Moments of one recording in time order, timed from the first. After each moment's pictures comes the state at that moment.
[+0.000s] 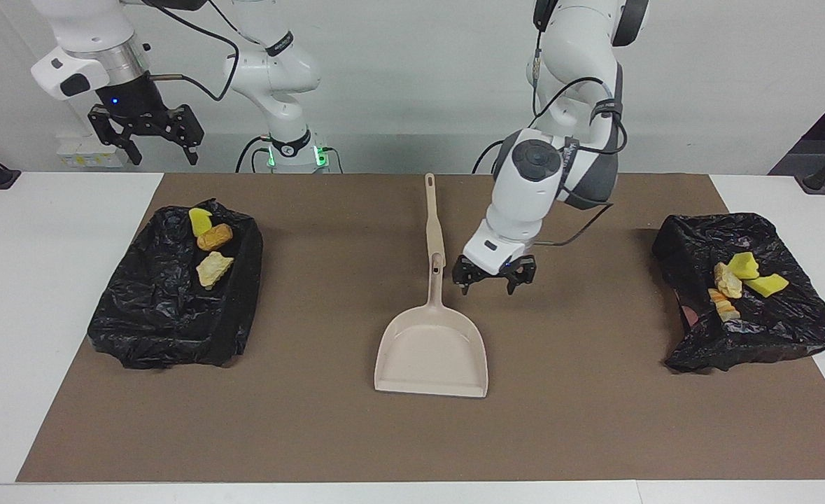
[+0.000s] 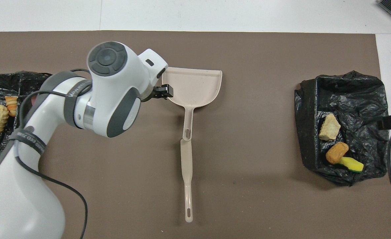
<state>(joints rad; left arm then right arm) -0.51 0.38 0.08 -1.56 -0.08 2.02 -0.38 0.04 -0.12 -0.12 -1.63 -0.04 1.53 -0.09</state>
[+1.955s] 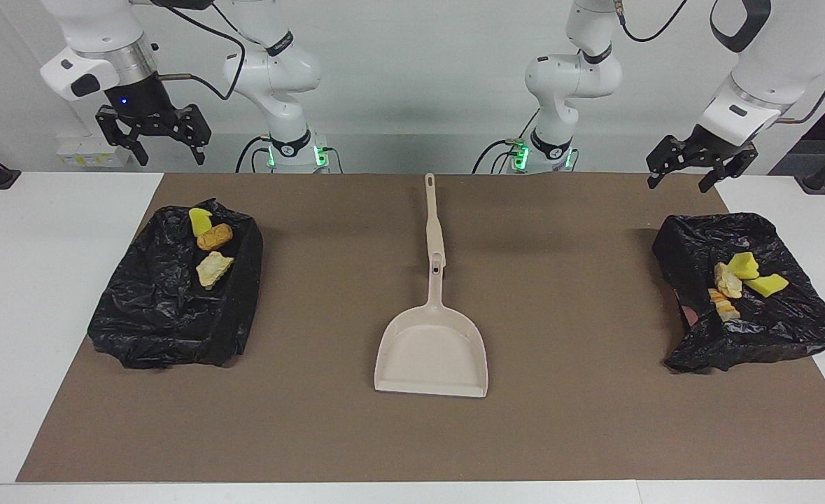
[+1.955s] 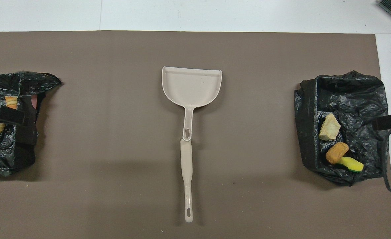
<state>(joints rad) -0.09 -0.04 0.08 -1.62 -0.03 1.52 0.12 0.06 -0.12 -0.12 -1.63 -0.04 1.53 -0.09</state>
